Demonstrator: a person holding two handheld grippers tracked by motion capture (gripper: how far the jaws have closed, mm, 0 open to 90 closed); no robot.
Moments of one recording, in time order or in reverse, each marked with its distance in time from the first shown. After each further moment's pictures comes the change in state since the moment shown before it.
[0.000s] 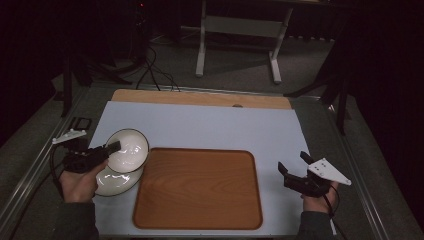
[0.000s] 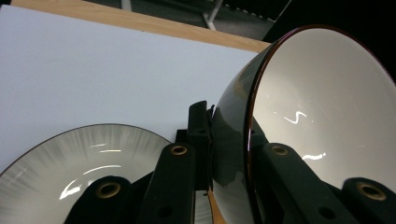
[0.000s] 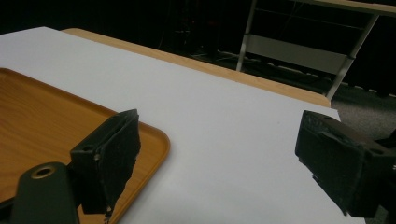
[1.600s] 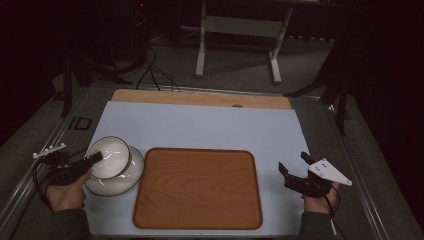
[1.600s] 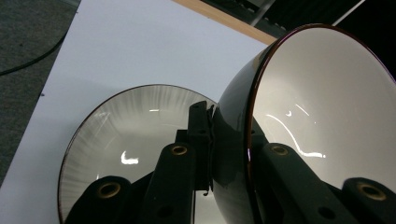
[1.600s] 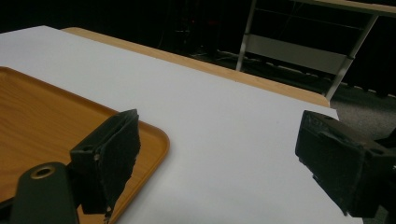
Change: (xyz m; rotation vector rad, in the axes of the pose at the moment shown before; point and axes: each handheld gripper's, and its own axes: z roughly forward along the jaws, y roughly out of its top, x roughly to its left) left arm 0.048 -0.034 -0.014 -0.030 0.127 -0.187; right arm 0.000 0.000 -0.002 0.003 0.000 -0.003
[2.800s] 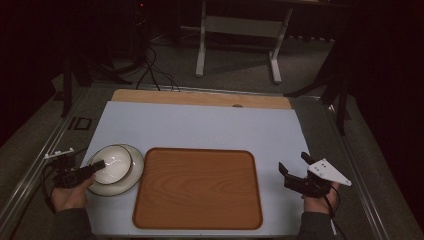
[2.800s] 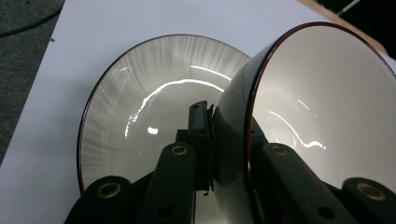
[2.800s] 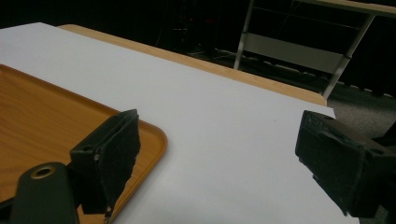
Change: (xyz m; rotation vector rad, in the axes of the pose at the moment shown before) left arm 0.023 -0.016 0.023 0.127 0.050 -0.036; right arm 0.001 0.000 0.000 0.007 -0.011 -0.007
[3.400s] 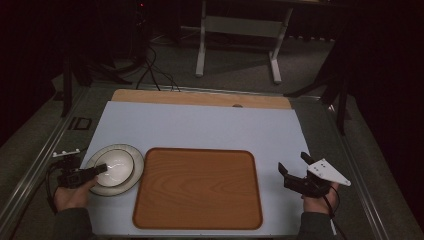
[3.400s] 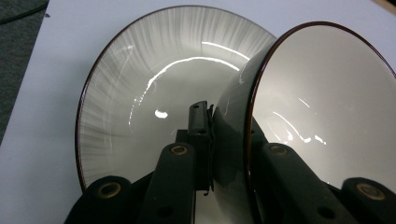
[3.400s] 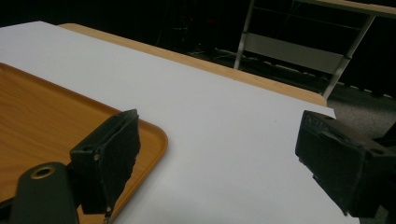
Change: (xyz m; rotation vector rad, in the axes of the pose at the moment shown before) left arm 0.002 -0.003 0.011 0.082 0.039 0.026; right arm 0.001 0.000 0.000 0.000 0.000 -0.007
